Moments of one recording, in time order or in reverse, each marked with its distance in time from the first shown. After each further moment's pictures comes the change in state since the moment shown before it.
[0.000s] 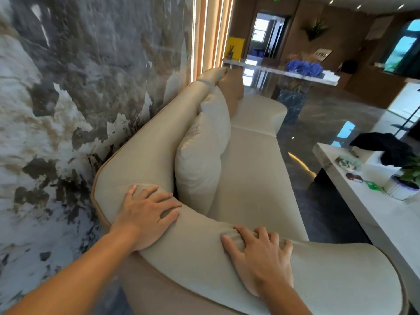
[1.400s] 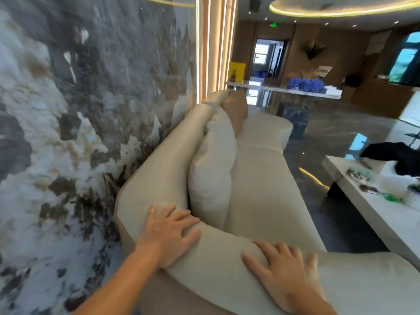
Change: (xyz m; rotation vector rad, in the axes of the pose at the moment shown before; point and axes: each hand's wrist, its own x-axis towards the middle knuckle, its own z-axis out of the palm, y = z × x) left_hand -0.010 0.037 -0.001 0.022 -0.062 -0.003; right_hand 0.003 0.043 -0.002 -0.022 -0.060 -0.044
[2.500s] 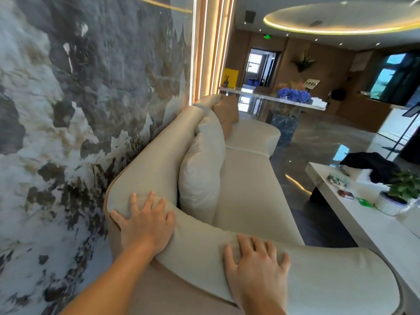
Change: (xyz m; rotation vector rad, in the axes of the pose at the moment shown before) left_hand -0.017 0.022 0.010 -0.059 0.207 -0.411; right_hand -0.053 -0.035 0.003 0.015 0.209 0.117
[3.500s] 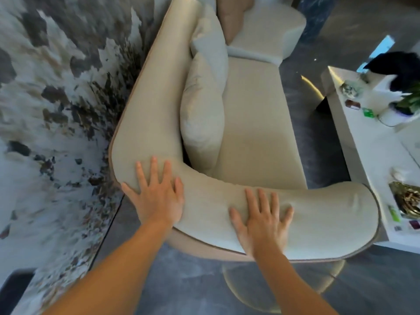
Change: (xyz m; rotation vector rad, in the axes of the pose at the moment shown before) left_hand -0.160 0.036 -0.019 0.081 -0.145 -0.127; right_hand -0.095 0.103 -0.024 -0.131 -0.287 -0.059
